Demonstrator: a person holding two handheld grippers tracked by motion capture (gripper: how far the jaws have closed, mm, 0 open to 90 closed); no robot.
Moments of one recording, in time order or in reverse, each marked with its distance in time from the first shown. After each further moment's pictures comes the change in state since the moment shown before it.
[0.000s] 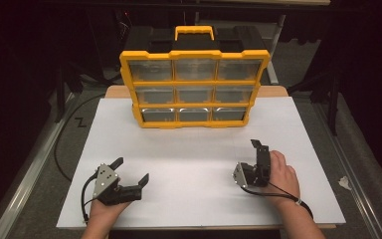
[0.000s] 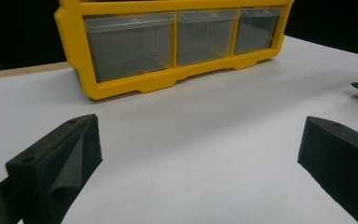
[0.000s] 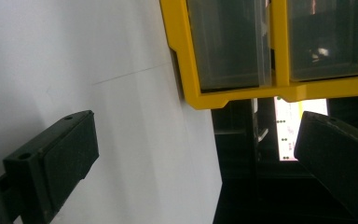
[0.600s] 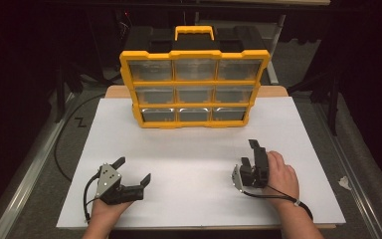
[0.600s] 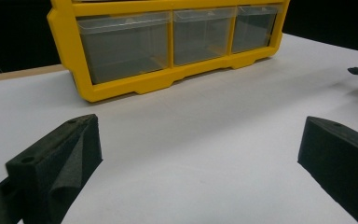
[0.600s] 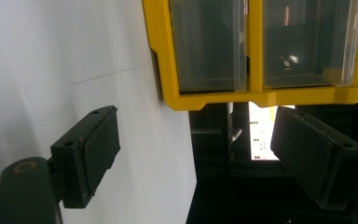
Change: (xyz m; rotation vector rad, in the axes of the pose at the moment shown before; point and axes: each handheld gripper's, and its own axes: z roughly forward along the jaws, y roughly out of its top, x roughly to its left) left arm -0.003 0.001 0.004 0.002 -0.007 0.020; right arm 0.003 0.005 -0.004 0.006 -0.098 -0.061
